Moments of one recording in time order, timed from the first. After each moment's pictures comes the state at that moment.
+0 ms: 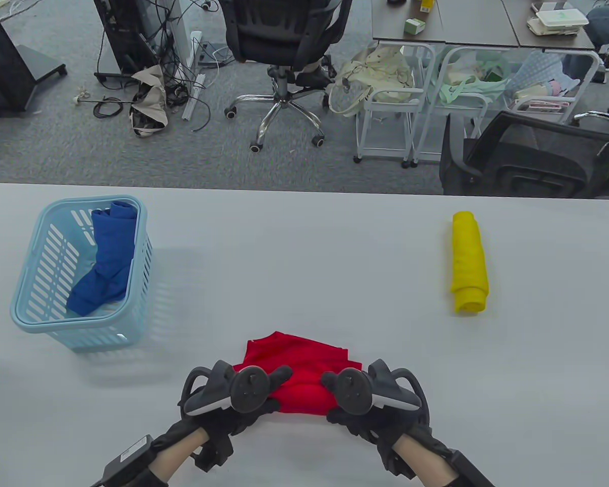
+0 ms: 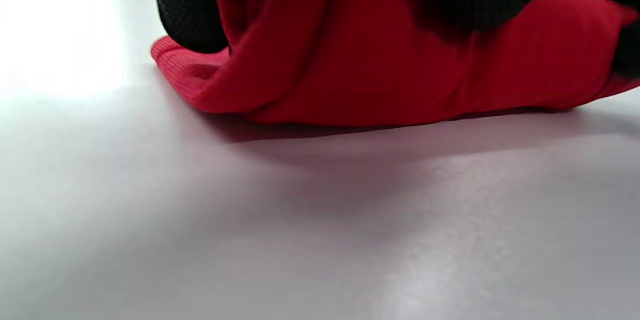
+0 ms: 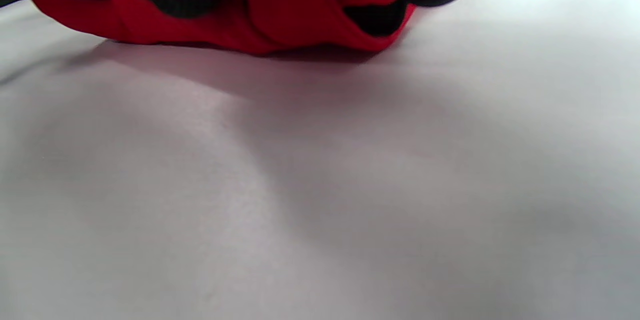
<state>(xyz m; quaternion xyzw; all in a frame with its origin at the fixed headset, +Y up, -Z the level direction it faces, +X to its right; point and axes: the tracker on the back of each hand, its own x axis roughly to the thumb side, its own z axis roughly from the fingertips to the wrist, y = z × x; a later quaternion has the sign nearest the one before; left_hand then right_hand) -0.145 -0.753 -0.243 -0.12 -0.26 0.01 0.96 0.088 -0.752 -0.242 0.26 0.23 0.94 0.07</state>
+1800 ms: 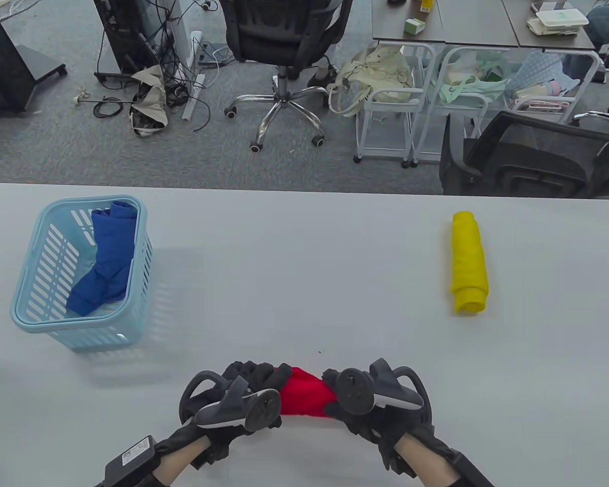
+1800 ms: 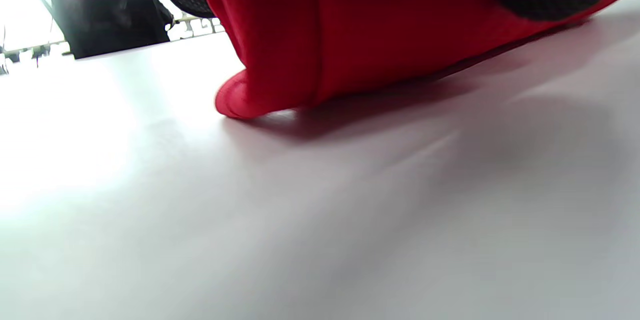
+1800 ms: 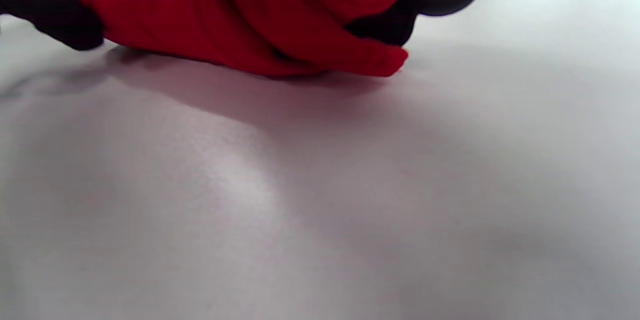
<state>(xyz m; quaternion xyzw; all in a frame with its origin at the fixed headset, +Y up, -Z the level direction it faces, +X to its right) -0.134 -0.758 -0.234 -0.08 -0.31 -0.13 0.94 0.092 -0.747 -0.243 0.26 0.22 0.94 0.08</state>
